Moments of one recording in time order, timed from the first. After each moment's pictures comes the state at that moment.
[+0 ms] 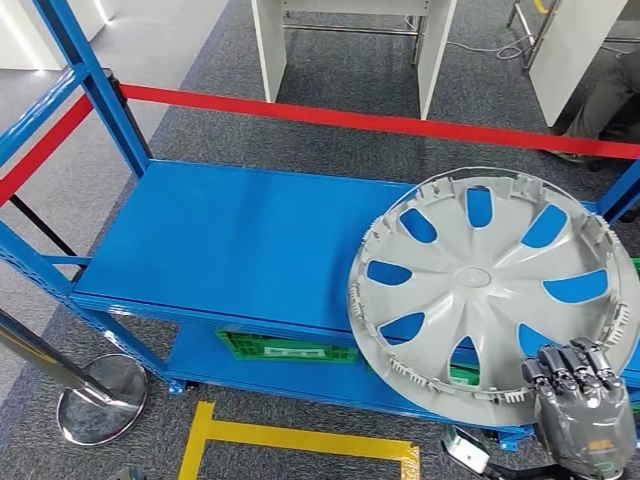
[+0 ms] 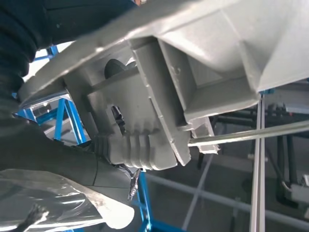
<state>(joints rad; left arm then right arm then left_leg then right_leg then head) -0.05 -0.20 0.92 -0.26 -0.30 0.09 -0.49 0.35 -0.10 -0.08 -2.00 1.57 -0.68 -0.29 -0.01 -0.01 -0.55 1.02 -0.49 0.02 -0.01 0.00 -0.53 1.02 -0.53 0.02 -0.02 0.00</state>
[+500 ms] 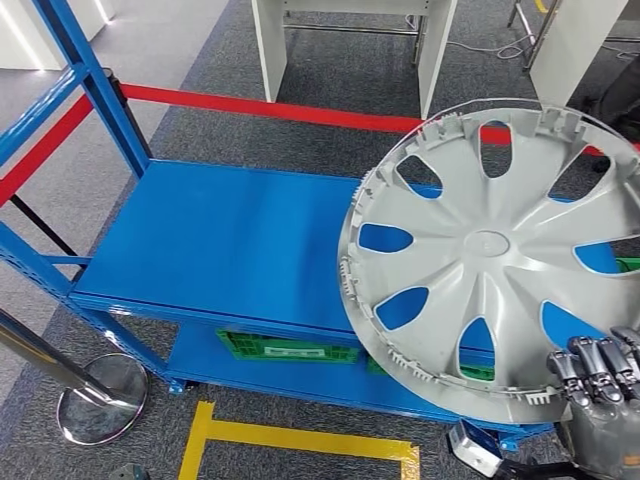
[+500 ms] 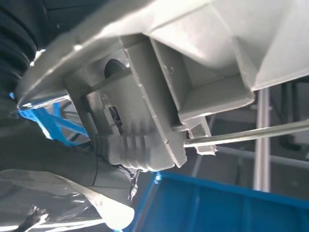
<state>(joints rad) -0.05 -0.20 0.92 -0.26 -0.35 0.10 -0.53 0.32 -0.05 -0.08 -2.17 1.57 -0.68 -0.29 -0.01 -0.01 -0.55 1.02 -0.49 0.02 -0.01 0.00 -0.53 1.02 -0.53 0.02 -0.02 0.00</state>
